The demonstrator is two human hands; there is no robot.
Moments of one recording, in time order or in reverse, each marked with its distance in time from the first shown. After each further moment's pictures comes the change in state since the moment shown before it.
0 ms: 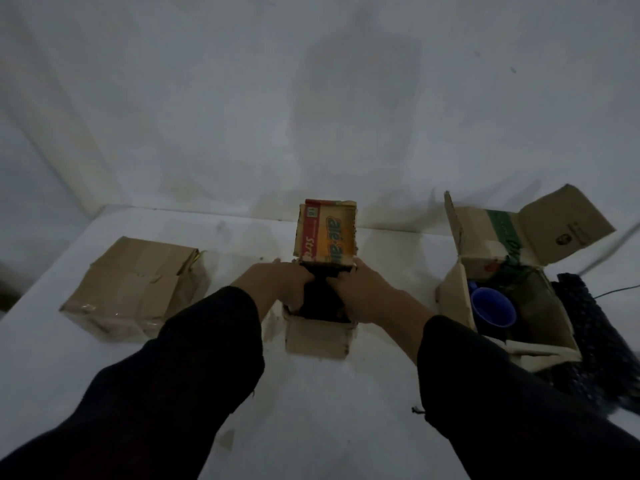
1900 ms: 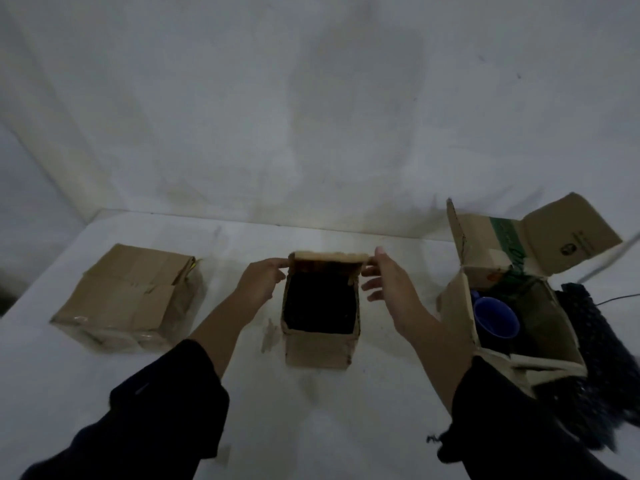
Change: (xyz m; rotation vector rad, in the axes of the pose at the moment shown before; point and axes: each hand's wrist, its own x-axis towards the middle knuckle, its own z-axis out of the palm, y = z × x) left_hand -0.034 -0.014 0.011 -1.422 0.552 -0.239; right_hand -0.026 0.018 -0.014 1.563 0.457 0.537
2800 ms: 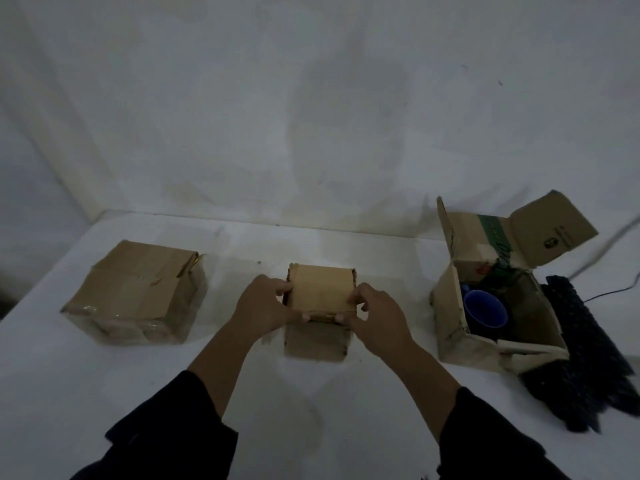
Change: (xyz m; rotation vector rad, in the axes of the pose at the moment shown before) left_hand -0.042 -0.030 0.003 0.587 -0.043 0.272; right_hand -0.051 0.041 0.002 -0.745 -0.021 -0.378
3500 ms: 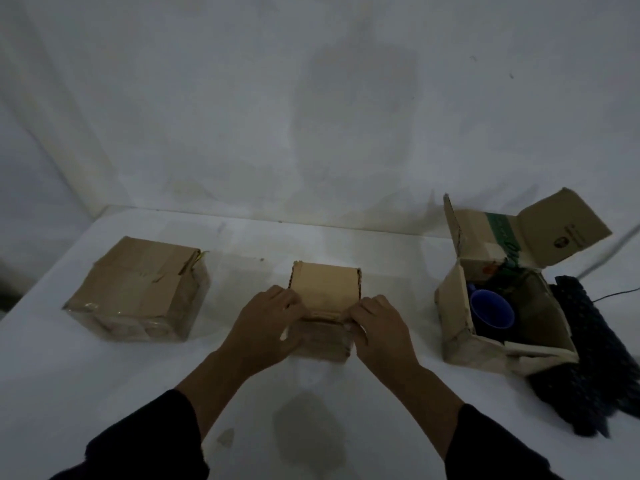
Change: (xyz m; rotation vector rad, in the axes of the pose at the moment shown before) left_hand -0.020 -0.033 0.019 0.415 0.185 0.660; right_hand -0.014 0.011 0.018 -0.265 0.196 -0.409
